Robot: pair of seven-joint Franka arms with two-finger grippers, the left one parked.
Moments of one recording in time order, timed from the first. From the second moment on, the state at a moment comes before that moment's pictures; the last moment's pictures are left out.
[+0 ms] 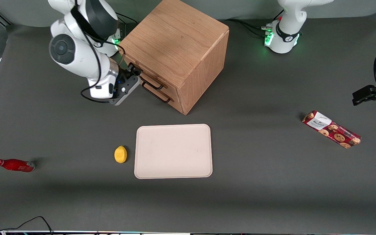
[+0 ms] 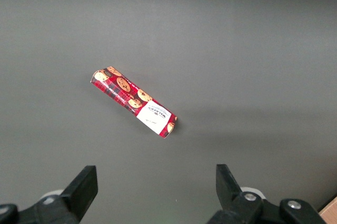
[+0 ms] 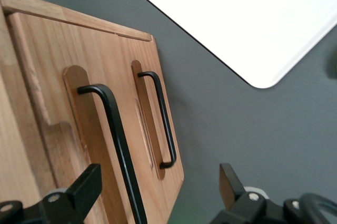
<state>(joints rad) -0.22 0.02 0.71 -1.98 0.27 1.87 -0.30</state>
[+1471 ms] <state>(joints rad) -0.22 0.04 0.74 -2.11 0.29 1.99 -0.33</state>
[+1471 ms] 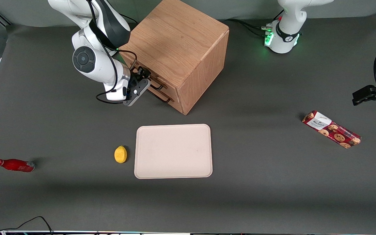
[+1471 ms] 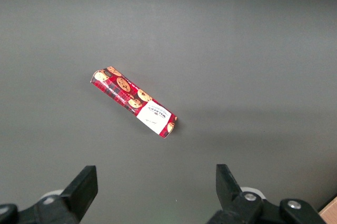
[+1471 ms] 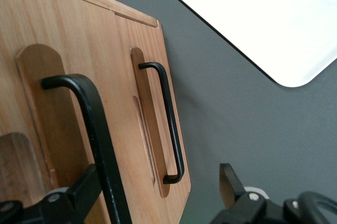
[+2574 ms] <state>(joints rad) -0.22 0.06 0.74 -2.13 0.21 2.05 -0.34</state>
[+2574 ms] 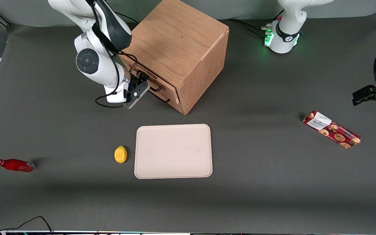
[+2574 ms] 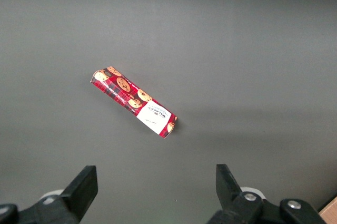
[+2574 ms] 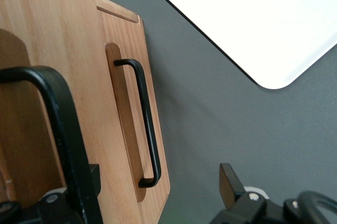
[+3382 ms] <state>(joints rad) -0.23 0.06 0.68 -2.12 0.16 2.10 -0.34</state>
